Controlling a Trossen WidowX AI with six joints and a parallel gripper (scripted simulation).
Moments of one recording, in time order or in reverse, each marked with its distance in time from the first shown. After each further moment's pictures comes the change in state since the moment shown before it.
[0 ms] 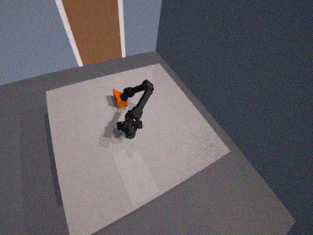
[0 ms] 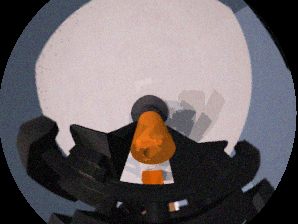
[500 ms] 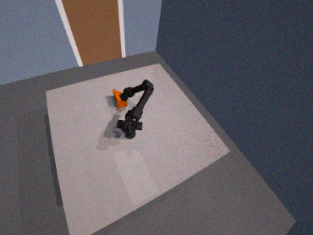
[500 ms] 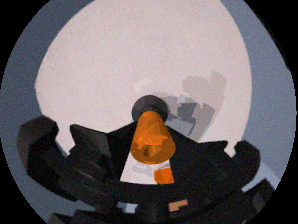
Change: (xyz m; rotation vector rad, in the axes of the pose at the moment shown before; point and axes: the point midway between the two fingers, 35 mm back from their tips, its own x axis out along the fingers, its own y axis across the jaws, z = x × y) arm -0.002 0.001 0.000 0.185 0.001 0.001
